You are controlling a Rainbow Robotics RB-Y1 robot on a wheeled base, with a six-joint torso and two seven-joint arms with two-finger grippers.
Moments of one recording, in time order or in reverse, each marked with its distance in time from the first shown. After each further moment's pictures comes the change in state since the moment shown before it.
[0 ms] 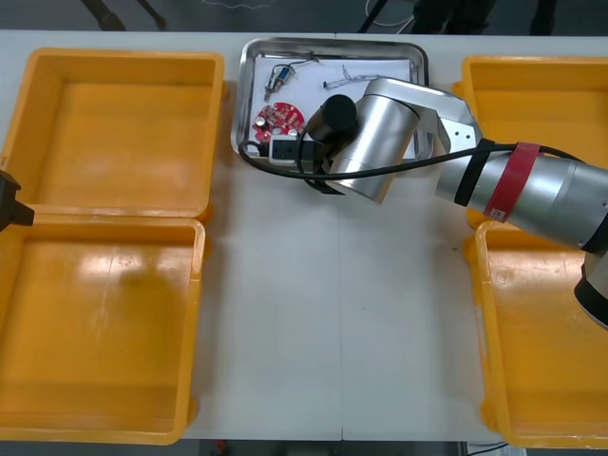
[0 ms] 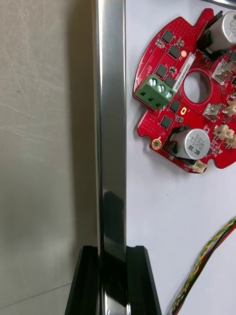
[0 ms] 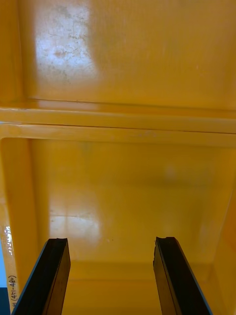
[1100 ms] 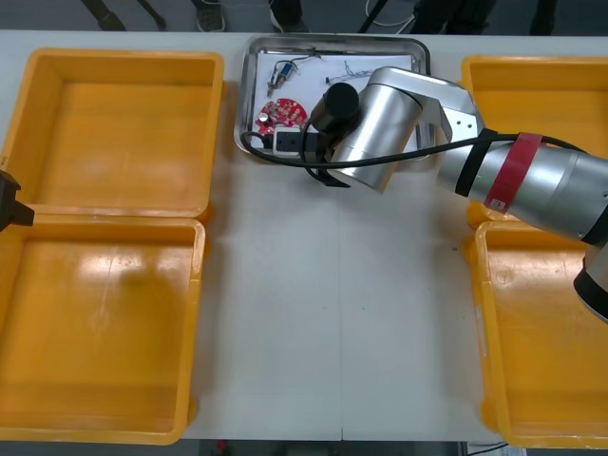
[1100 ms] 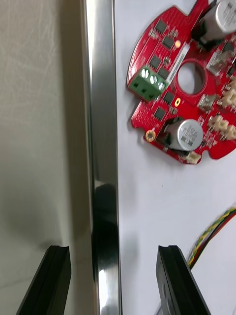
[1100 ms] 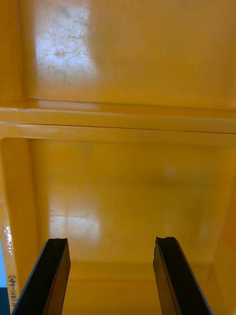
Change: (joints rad) right arm -0.029 0.000 -0.002 0.029 -0.023 0.029 0.007; left arm 0.000 0.000 0.000 0.000 0.000 0.000 0.000
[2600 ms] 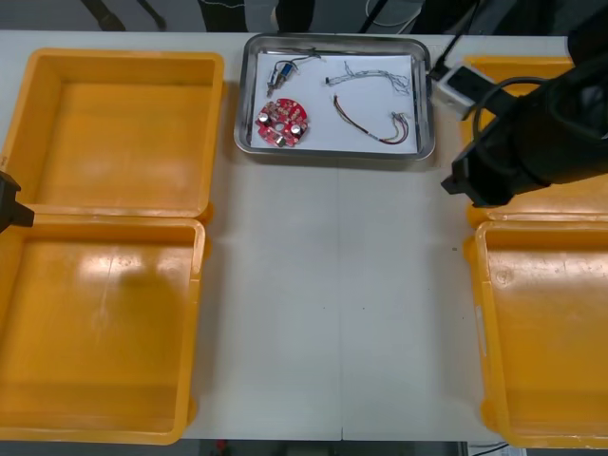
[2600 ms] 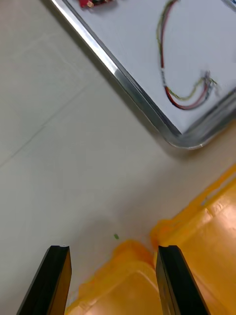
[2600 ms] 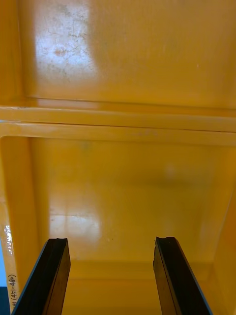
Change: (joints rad) right arm 0.568 -0.098 -1.039 -0.914 -0.202 0.902 -0.209; left arm 0.004 0.000 0.000 -0.001 0.000 -0.001 0.000
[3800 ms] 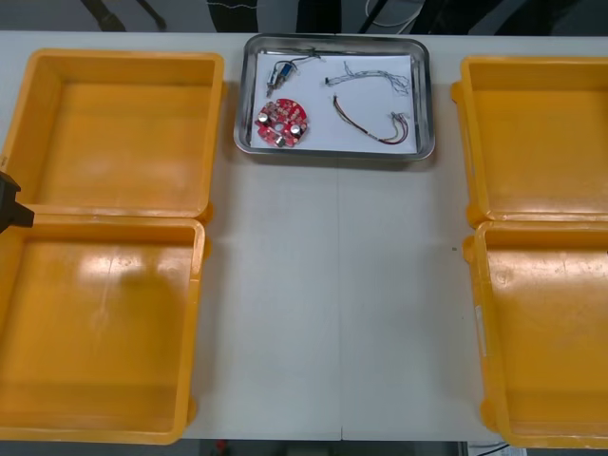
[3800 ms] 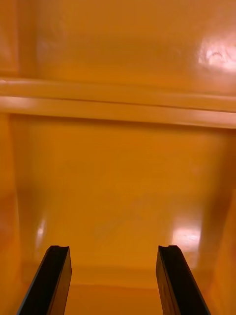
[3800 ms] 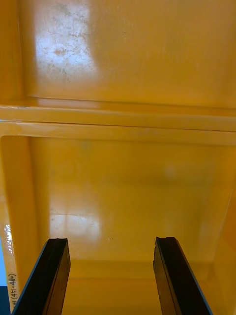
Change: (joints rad) right arm 0.504 -0.159 -0.478 -0.027 -0.084 0.000 -0.272; left arm 0.002 0.000 0.000 -0.001 0.000 0.000 0.000
